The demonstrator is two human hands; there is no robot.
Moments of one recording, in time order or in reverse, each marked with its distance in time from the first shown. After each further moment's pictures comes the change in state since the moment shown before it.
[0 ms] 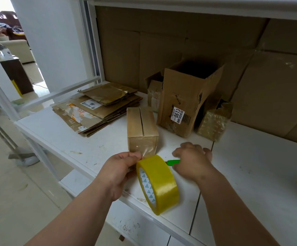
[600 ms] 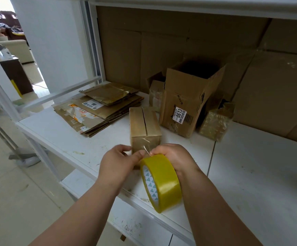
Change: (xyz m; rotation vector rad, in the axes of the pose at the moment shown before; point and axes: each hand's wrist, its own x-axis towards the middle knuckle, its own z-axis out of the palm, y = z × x) left_hand 0.002 0.008 -0.006 0.573 0.320 0.256; right_hand -0.016 -0.063 -0.017 1.369 -0.174 0.189
